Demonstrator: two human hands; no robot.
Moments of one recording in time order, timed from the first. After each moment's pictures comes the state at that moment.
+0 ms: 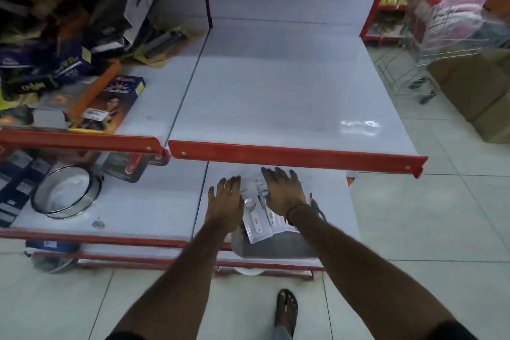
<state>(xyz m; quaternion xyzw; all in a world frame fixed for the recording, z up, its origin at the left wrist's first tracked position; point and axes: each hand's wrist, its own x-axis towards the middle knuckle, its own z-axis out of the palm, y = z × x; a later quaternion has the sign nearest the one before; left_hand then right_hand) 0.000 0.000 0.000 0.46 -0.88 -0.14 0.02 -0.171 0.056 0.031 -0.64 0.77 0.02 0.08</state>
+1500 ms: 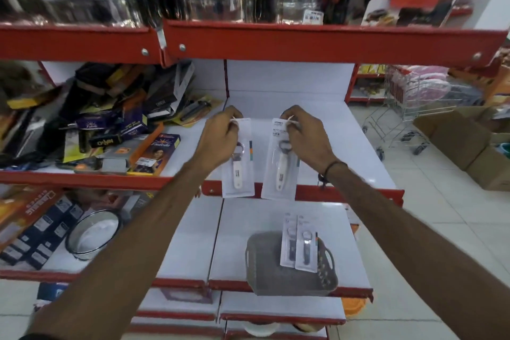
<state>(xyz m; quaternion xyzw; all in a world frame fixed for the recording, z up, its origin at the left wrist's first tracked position) 0.014 -0.065 0.294 0.32 -0.81 -0.26 0.41 -0.163 0.053 0.307 -0.52 0.69 -0.49 0.11</state>
